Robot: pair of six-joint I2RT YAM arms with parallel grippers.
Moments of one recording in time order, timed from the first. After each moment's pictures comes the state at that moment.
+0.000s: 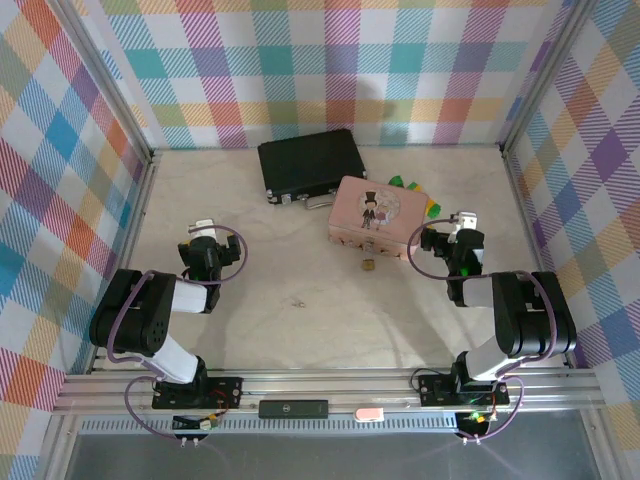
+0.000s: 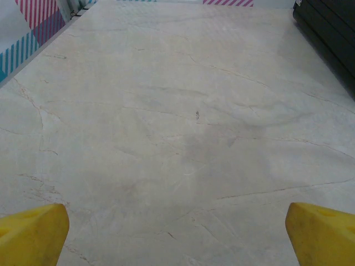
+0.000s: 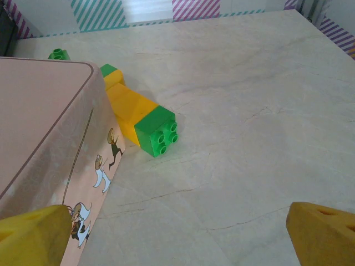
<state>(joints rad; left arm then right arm) -0.11 1.58 0.38 0.78 -0.32 -0.12 0.03 1.53 0.39 0.75 0.09 0.09</state>
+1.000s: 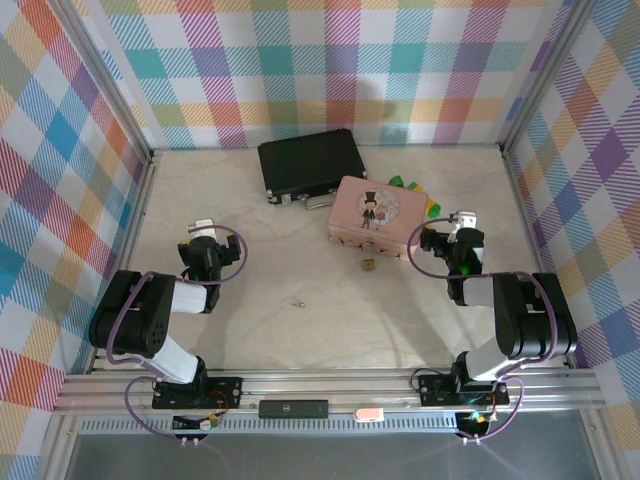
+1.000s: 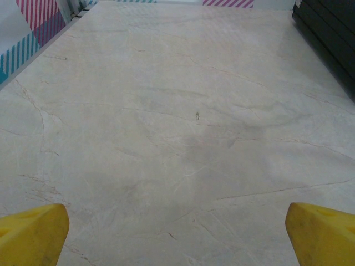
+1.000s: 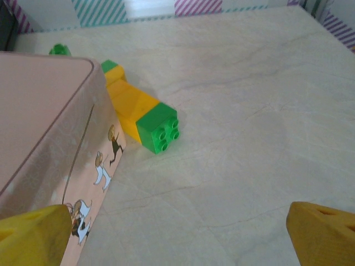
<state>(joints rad) -0.11 1.55 0.38 0.77 -0.32 -0.12 0.03 1.51 0.41 0.68 0.08 0.08</state>
